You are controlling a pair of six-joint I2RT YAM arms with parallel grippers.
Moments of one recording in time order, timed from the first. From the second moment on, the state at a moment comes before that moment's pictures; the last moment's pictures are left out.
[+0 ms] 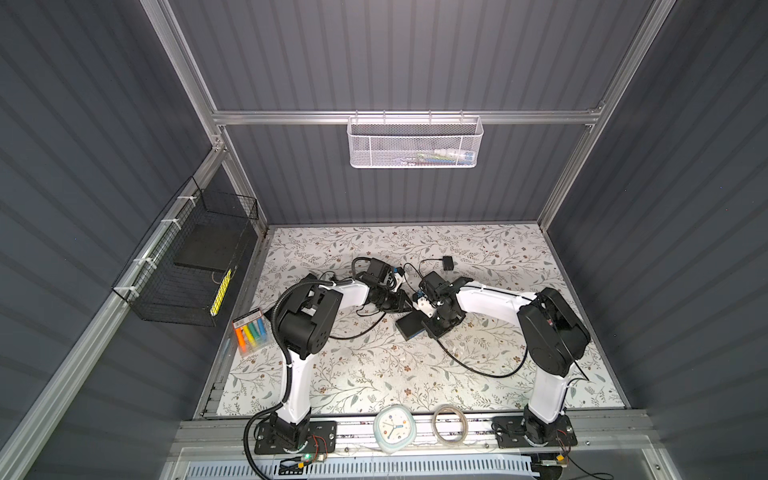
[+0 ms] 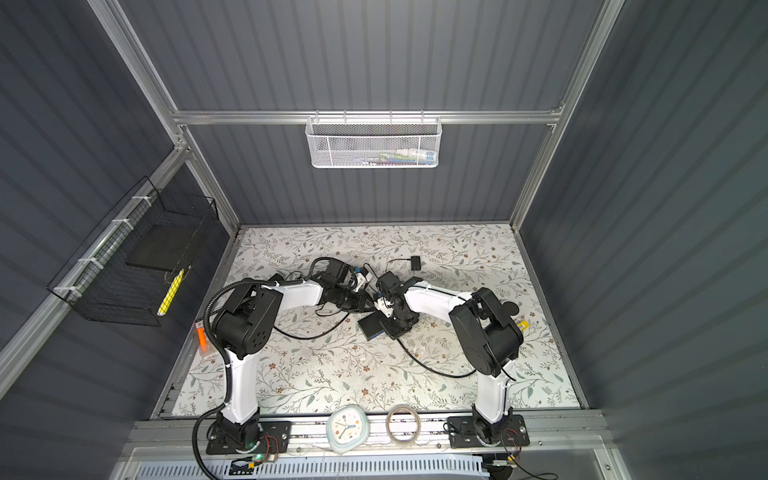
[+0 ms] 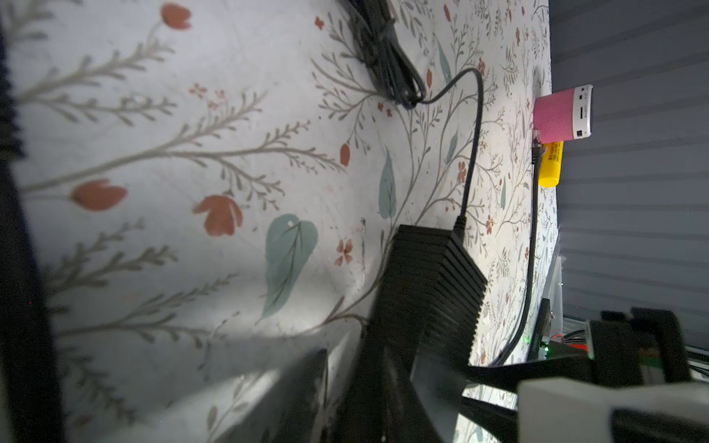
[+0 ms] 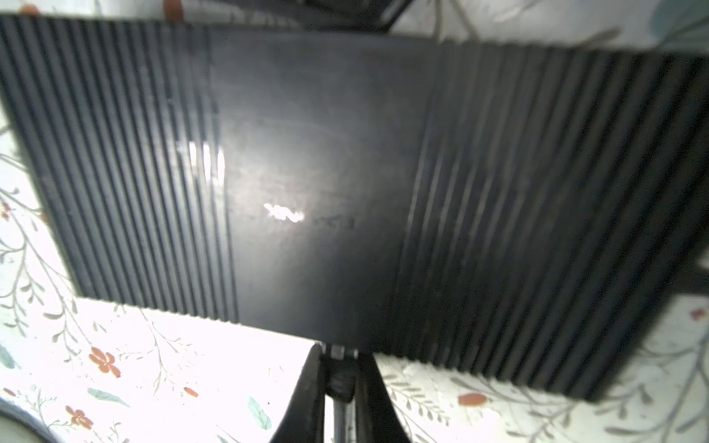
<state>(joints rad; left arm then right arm) -0.54 2.08 1.25 -0.18 0.72 -0.34 0.66 1.88 1.21 -0.77 -0.14 0.03</state>
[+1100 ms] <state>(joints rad) -0.54 2.09 1.22 -0.07 0.71 -0.38 0.65 1.92 1.28 -0.82 -0.10 0.02</state>
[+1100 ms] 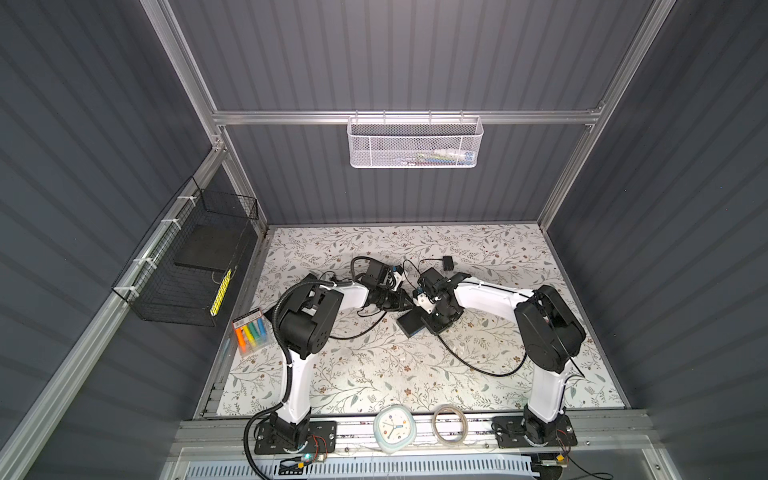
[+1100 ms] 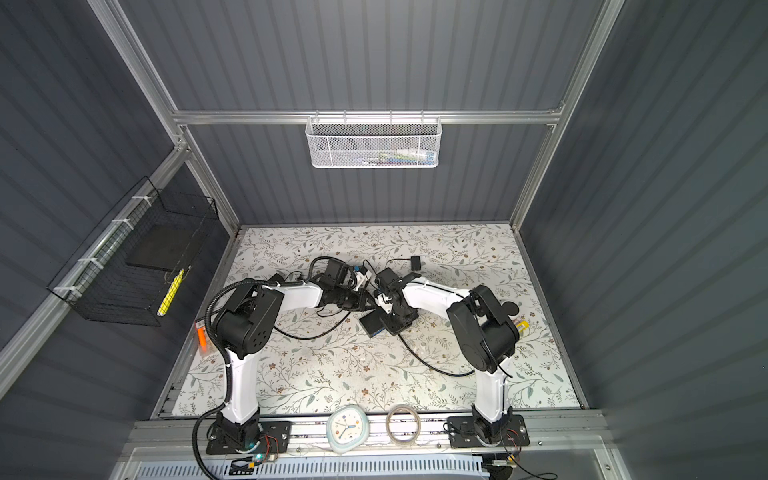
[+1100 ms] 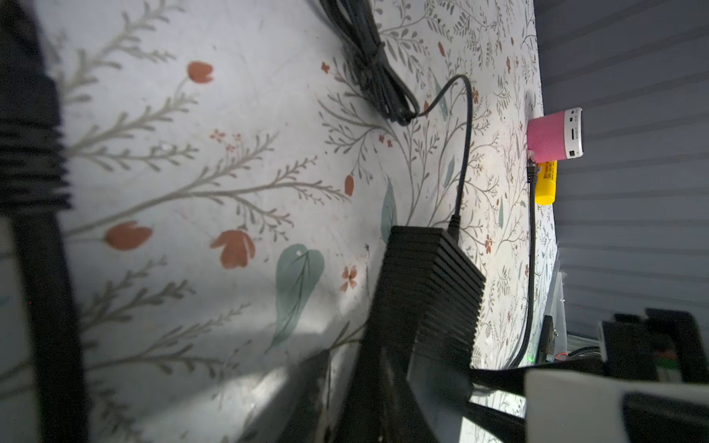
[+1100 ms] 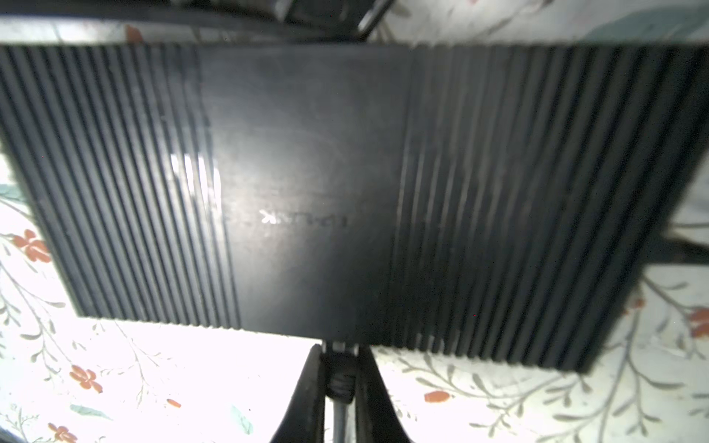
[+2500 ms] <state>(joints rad) -0.54 2.10 1.22 -0.01 0.69 -0.39 0.64 1.97 1.36 -0.88 -0.08 0.00</state>
